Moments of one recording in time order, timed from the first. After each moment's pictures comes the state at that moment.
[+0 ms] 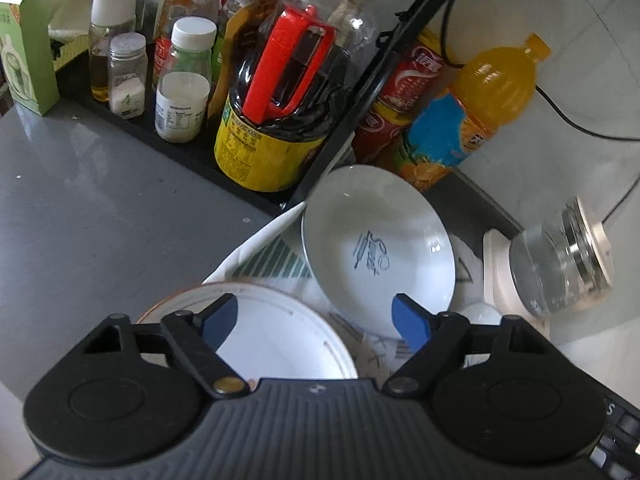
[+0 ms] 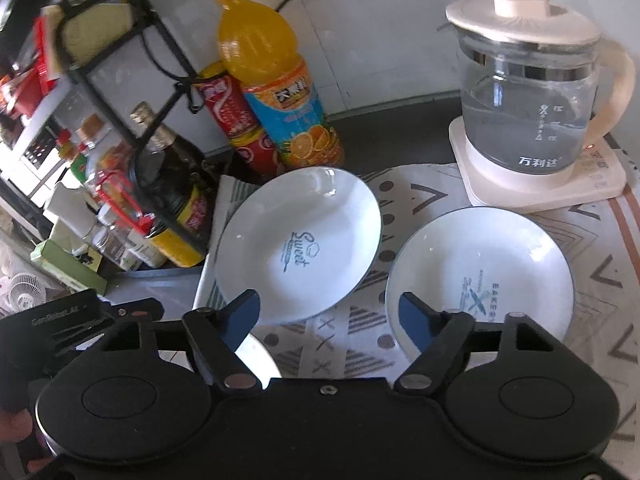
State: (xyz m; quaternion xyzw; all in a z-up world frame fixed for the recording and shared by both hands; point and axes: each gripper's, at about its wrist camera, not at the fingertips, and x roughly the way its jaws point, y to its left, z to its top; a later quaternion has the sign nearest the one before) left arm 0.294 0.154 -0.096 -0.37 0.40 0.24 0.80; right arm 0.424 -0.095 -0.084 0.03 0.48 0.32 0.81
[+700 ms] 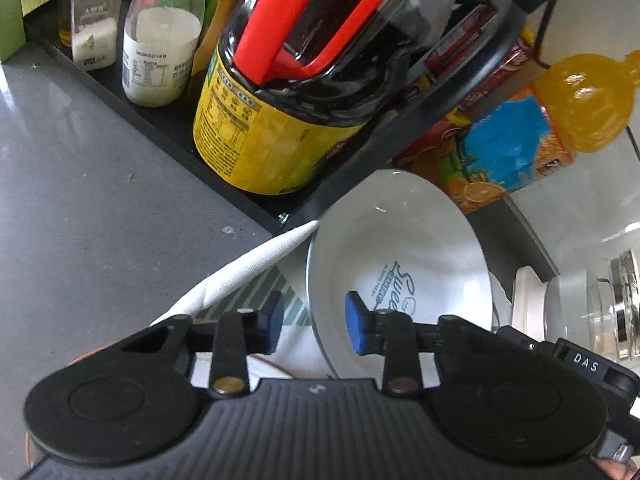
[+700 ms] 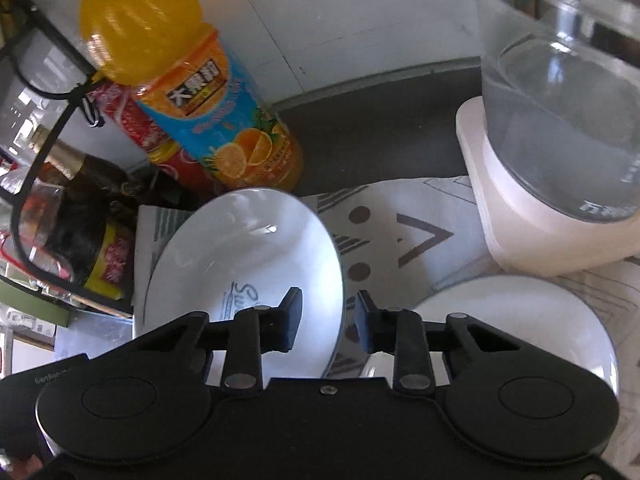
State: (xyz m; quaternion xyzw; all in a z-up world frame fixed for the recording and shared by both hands) left arm 0.355 0.191 -0.171 -0.43 0.40 0.26 0.77; right arm 0.535 -0.051 -0.161 0.03 0.53 0.31 0.79
